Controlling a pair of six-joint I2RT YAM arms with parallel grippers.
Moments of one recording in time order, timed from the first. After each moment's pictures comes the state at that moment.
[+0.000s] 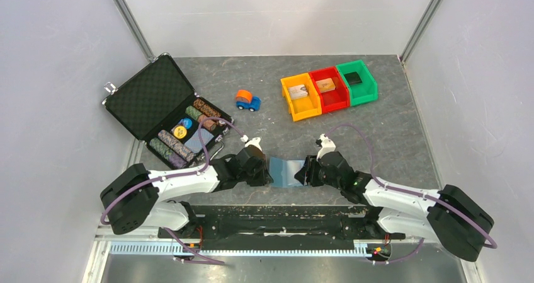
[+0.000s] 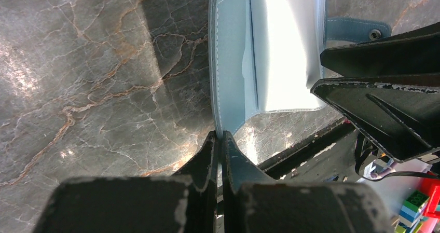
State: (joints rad) left arm -0.96 1.31 0.56 -0.09 -0.02 -0.93; right arm 0.84 1.07 0.28 0.17 0.03 0.72
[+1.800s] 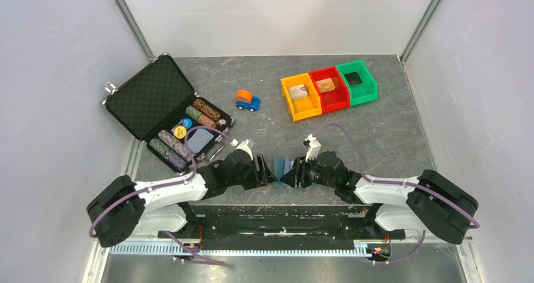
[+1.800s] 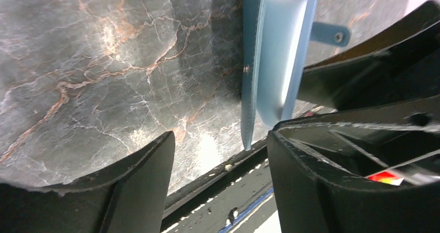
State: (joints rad) left arm -0.94 1.19 0.42 0.04 0.05 -1.03; right arm 0.87 1.25 0.27 0.52 -0.19 0.72
